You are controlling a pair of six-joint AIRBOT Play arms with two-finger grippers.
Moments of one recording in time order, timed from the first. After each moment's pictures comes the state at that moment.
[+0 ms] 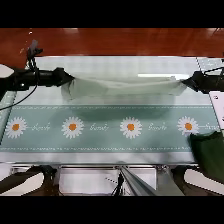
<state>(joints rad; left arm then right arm) 0.04 -1.25 1.07 0.64 -0.97 -1.17 -0.41 -1.31 1.06 -0.73 1.01 1.17</state>
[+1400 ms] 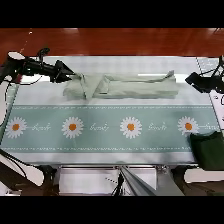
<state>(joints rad) 0.17 -1.87 1.62 0.64 -1.34 -1.27 -0.42 -1.59 1.16 -0.97 0.69 1.34</state>
